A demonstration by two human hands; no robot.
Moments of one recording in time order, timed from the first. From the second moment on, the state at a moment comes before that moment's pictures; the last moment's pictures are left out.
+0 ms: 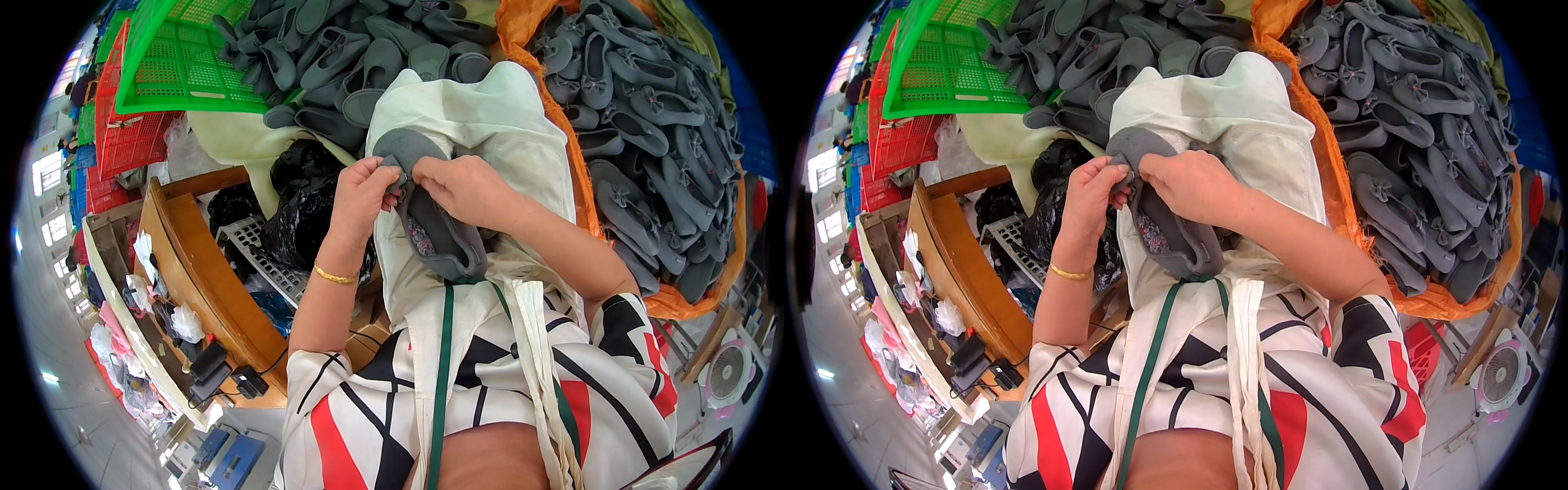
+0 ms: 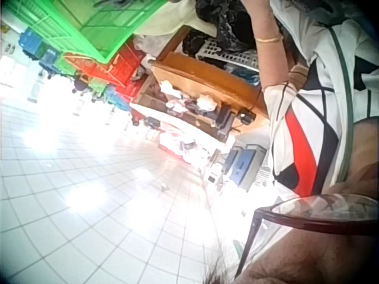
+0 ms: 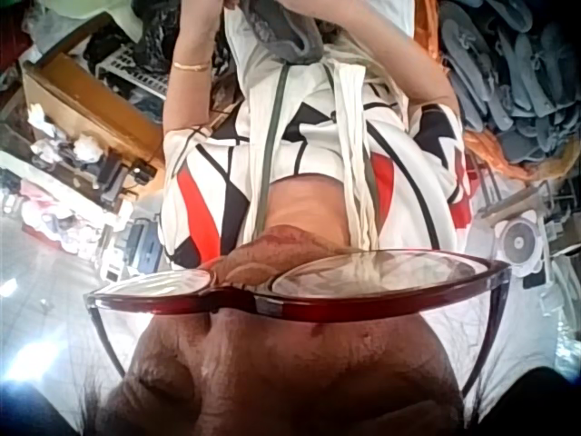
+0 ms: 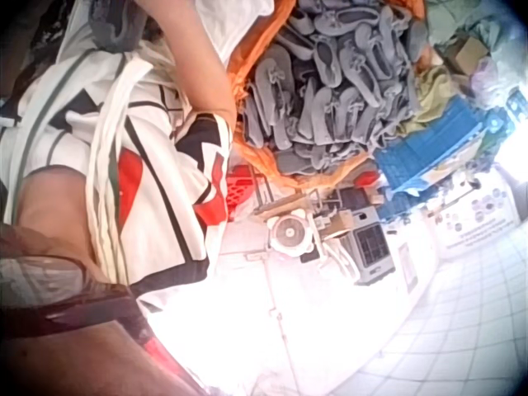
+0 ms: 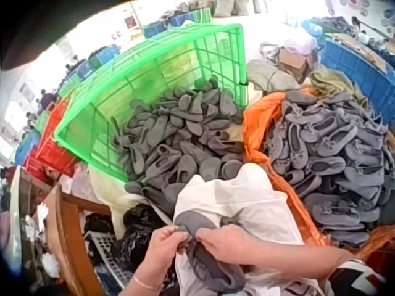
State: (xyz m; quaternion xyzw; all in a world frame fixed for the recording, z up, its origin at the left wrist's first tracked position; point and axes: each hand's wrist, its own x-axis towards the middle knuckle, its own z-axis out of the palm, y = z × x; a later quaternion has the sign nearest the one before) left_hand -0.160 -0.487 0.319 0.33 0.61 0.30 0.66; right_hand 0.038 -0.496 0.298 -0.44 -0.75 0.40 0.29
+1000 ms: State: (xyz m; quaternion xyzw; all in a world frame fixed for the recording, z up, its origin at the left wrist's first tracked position) left_hand -0.165 -0.488 0.305 0.34 0.57 0.31 0.68; right_hand 0.019 -0.480 0.298 -0.44 -0.71 0.39 0.39
